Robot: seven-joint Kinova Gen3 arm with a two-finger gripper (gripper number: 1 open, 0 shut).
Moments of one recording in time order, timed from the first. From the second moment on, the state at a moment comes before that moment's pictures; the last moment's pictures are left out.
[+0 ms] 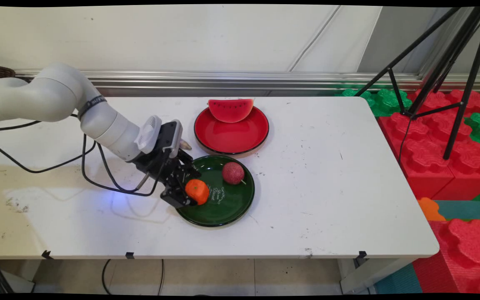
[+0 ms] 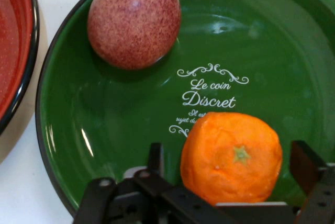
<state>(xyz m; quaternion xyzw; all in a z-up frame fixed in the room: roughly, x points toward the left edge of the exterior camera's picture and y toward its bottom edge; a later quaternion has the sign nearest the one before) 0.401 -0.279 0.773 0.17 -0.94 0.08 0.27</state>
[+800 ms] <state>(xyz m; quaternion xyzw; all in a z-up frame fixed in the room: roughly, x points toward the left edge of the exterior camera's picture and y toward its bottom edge) 0.399 -0.280 0.774 0.16 -0.95 0.08 0.27</state>
